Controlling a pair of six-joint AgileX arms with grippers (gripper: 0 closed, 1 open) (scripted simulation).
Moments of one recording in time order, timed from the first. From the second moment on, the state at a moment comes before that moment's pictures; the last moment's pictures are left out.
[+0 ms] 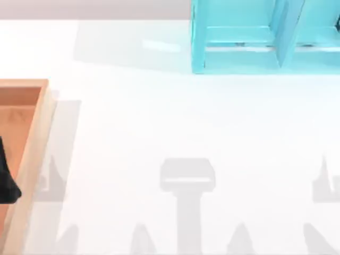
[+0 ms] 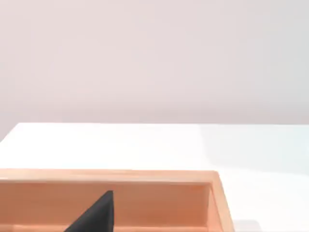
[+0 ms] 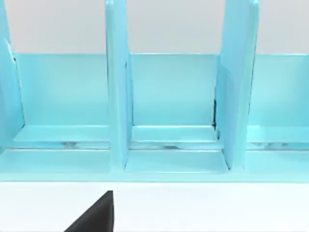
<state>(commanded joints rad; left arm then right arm) 0.00 0.00 0.00 0.00 0.00 0.00 0.00 0.00 0.00 0.00 0.00 0.00</state>
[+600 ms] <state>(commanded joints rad) 0.11 0.38 0.33 -0.33 0.00 0.11 0.00 0.00 0.00 0.00 0.00 0.00</state>
